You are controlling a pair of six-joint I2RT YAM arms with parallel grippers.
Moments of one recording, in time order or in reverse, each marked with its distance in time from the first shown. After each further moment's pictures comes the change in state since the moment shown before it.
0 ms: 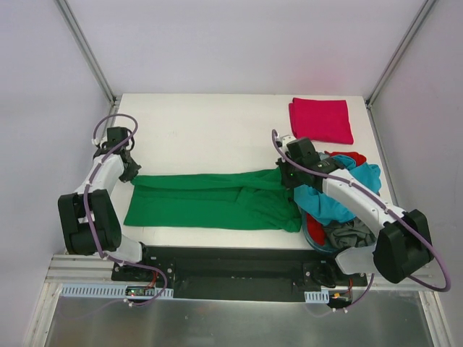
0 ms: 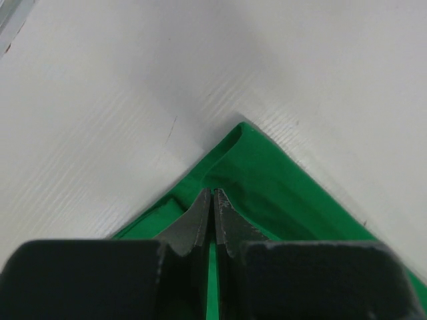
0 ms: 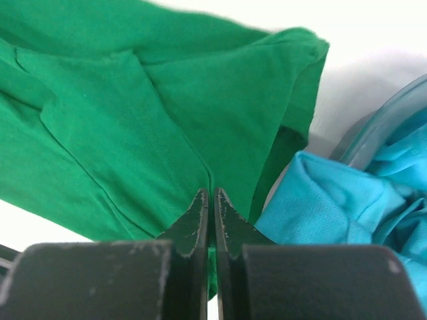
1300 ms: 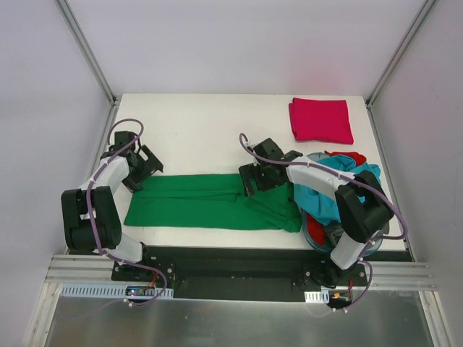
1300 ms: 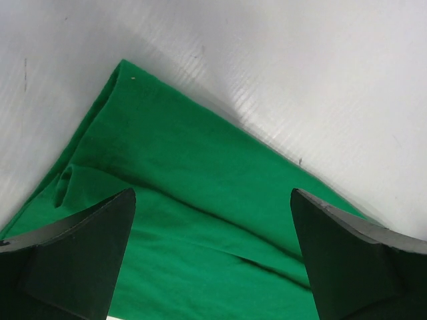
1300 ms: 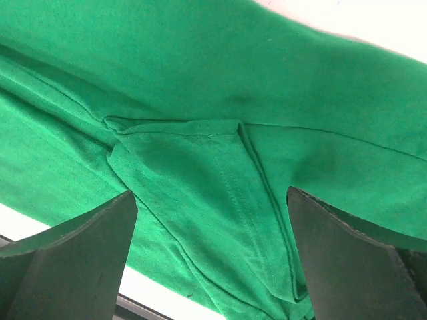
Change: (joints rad) left arm -0.045 0.019 -0.071 0.048 0.296 -0.099; right arm 0.145 0.356 0.141 0.055 -0.094 0.162
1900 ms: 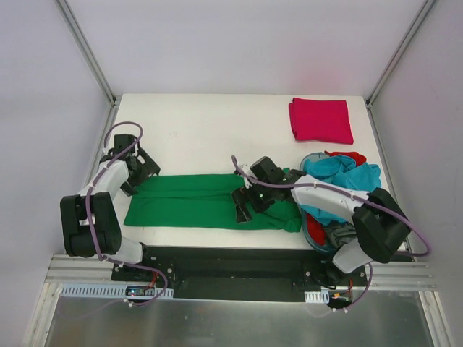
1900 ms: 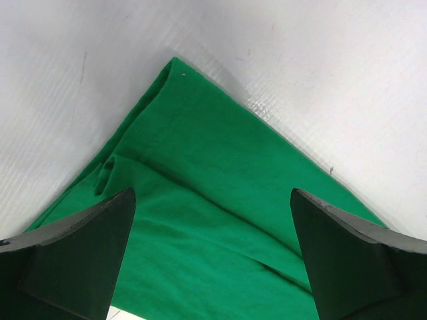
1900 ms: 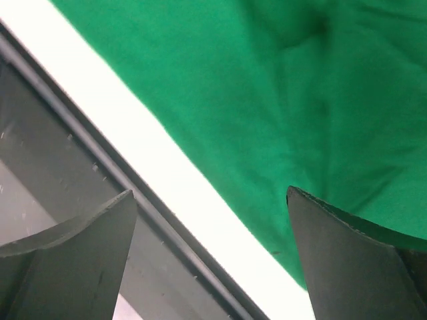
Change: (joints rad) left arm 0.000 -0.031 -0.039 -0.011 -0.095 0.000; right arm 0.112 -0.140 -0.180 0.073 -0.274 -0.028
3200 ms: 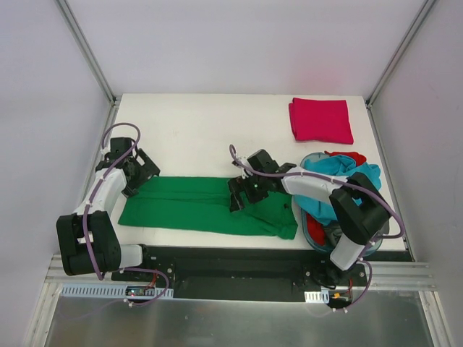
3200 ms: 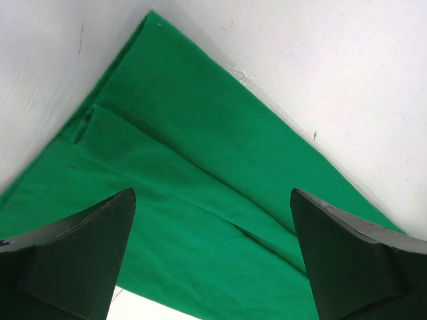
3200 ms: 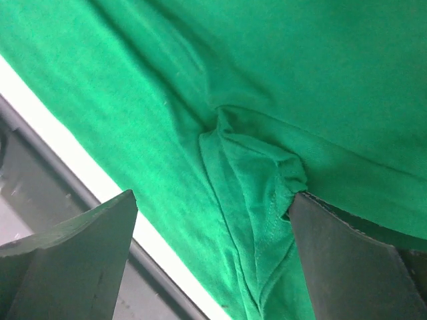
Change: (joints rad) left arm -0.002 -0.156 -0.043 -0.040 0.035 0.010; right arm -0.040 0.163 0.071 0.127 -0.011 0.044
